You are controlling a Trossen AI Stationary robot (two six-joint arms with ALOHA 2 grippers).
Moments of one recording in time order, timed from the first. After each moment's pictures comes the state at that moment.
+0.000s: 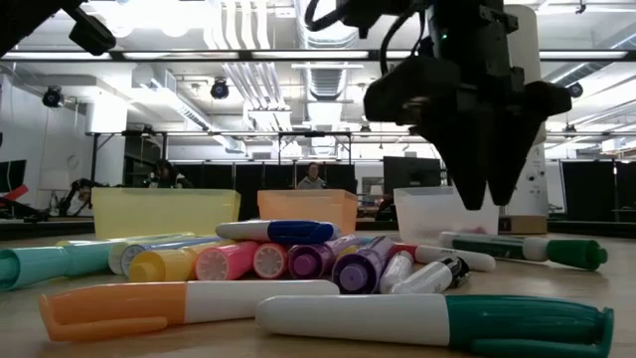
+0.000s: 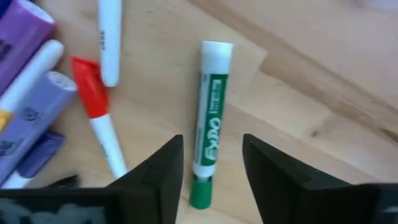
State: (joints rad) left arm -0.18 0.10 0.03 0.88 -0.17 -0.40; right arm 0.32 2.01 1.51 -1.14 0.01 1.42
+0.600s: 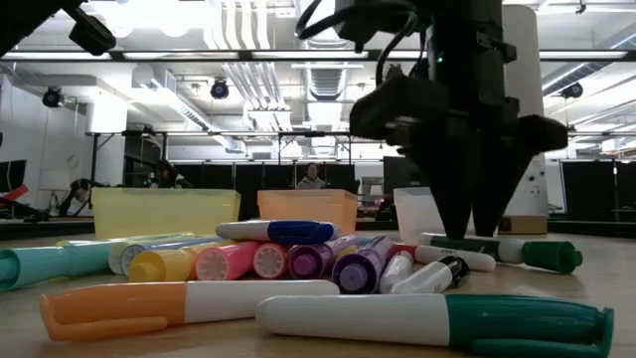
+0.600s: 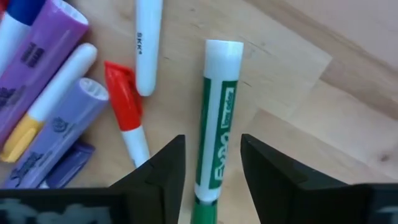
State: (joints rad) left arm -0.18 0.10 0.03 0.88 -0.17 -0.40; right arm 0.32 2.01 1.41 -0.93 0.00 1.43
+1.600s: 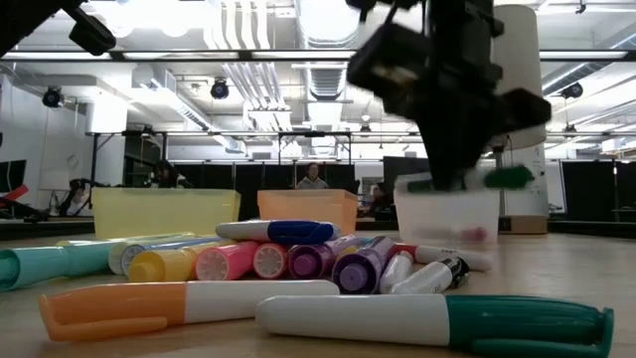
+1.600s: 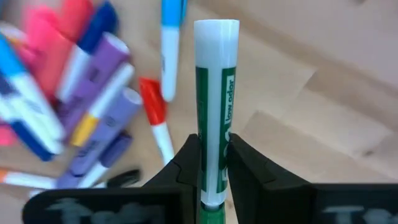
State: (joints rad) left arm -0.18 0.10 0.03 0.88 -0.17 -0.40; right arm 0.24 1.86 1.37 -0.91 -0.04 1.41
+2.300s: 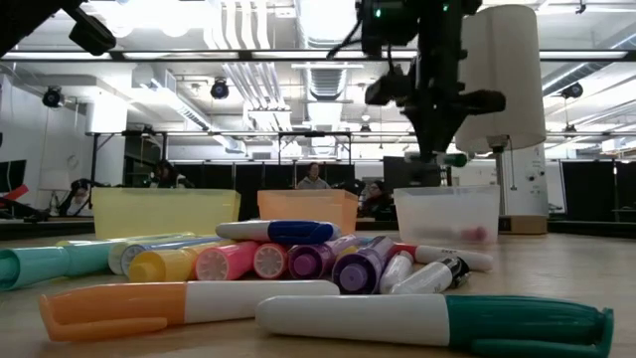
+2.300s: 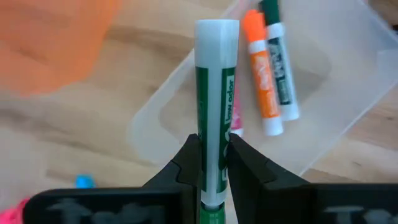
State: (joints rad) left arm -0.18 0.10 0.03 0.88 -0.17 -0.40; right arm -0.14 1.70 1.36 -1.13 0.16 1.18
